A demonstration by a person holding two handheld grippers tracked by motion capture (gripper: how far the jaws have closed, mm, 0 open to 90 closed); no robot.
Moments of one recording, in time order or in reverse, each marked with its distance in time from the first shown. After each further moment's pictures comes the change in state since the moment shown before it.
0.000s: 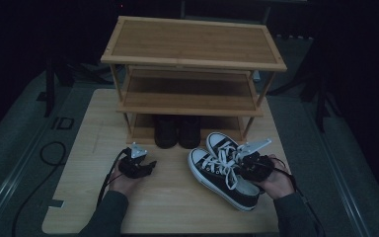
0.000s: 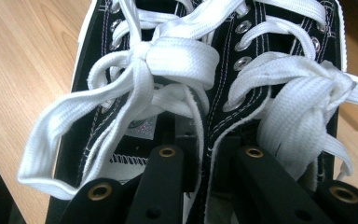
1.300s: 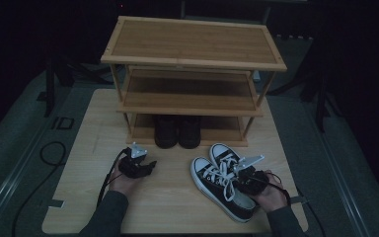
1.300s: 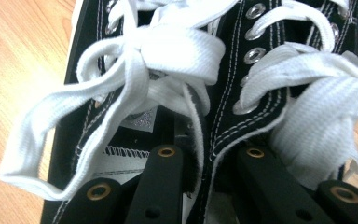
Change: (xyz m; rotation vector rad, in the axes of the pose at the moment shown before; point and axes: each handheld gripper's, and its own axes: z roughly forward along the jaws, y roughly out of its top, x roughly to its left) left arm 0.000 0.000 0.000 0.003 0.000 -0.001; right arm 0.014 -0.038 0.039 0.071 -0.030 0.073
